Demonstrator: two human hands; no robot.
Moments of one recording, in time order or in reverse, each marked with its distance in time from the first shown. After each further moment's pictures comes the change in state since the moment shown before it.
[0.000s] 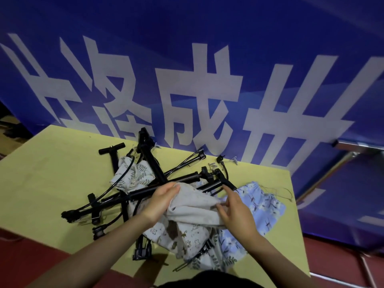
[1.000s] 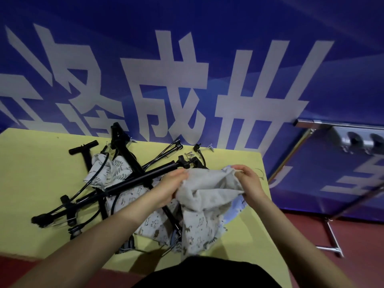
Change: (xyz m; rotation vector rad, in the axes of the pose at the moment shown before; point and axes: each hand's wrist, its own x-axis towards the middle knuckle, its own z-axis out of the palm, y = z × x) left_hand 0.014 0.019 0.076 -0.122 -0.213 -0.152; right_hand -0.001 0.035 -0.080 0.978 0.271 0.491
